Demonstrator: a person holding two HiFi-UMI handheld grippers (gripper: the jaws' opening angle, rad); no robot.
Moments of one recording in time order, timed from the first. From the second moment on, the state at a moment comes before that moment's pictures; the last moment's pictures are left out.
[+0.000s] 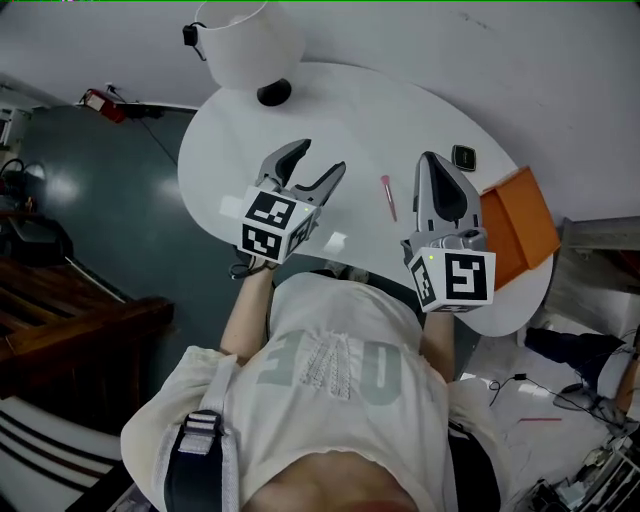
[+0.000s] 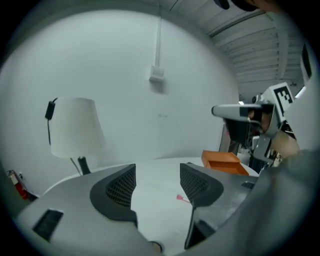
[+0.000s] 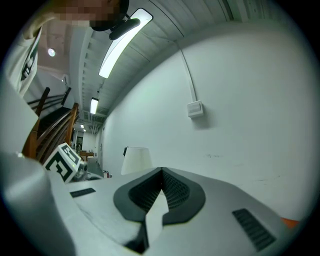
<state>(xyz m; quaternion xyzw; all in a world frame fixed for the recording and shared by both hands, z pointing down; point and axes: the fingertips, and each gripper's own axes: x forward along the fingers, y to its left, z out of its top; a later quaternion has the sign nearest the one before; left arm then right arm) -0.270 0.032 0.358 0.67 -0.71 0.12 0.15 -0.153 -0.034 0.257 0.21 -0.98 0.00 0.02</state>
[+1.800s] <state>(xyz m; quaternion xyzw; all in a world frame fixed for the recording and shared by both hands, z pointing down) -0.302 0.054 0.497 0.60 -0.73 0.18 0.28 -0.188 -0.028 0.283 0.19 -0.98 -0.01 0.07</state>
